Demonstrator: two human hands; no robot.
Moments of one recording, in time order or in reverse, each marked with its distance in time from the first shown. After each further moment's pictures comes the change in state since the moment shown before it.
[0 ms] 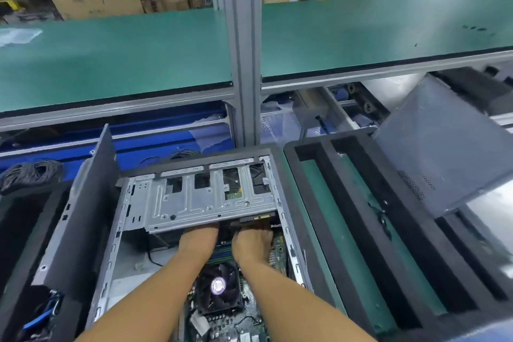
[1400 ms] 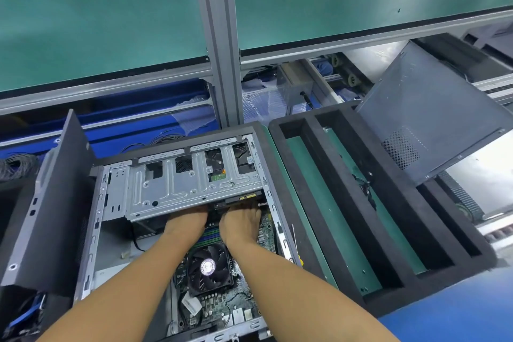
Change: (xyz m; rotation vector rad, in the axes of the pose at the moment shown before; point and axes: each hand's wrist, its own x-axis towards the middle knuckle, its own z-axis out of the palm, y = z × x) left_hand 0.007 -0.005 0.006 0.088 0.013 0.123; right_hand -0.001 -0.002 -0.001 0.037 -0.026 0.014
